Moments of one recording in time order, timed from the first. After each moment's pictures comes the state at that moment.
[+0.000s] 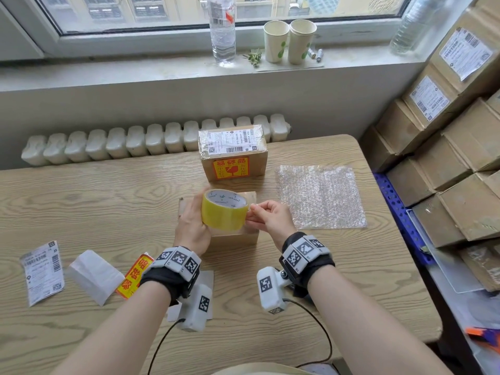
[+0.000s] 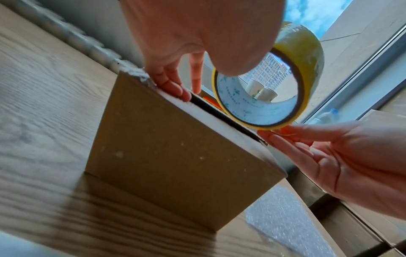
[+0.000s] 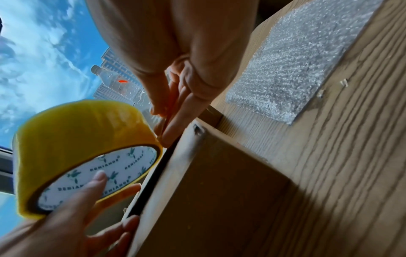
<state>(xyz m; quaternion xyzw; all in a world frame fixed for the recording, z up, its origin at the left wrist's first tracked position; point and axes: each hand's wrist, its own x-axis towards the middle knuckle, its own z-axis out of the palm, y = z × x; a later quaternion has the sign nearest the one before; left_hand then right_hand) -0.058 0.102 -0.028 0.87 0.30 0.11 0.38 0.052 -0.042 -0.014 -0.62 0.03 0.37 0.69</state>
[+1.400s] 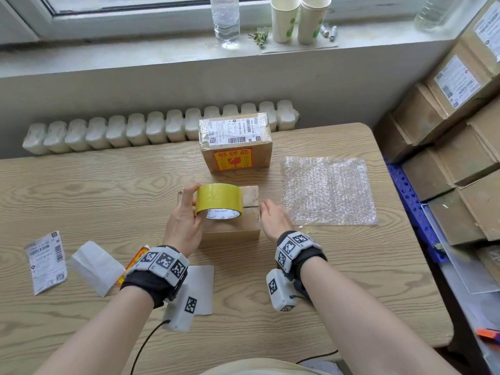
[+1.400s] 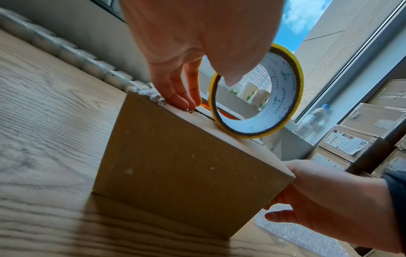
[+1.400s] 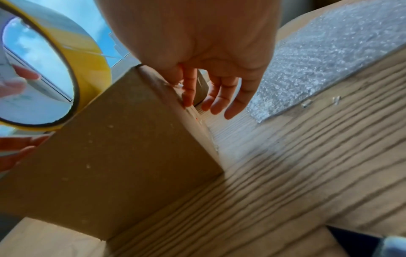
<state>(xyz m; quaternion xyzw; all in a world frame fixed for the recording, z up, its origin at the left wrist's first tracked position) -0.062 0.110 -0.023 0.87 0.30 0.10 0.38 0.069 -0.042 -0.072 -0.88 -0.15 0.33 0.31</state>
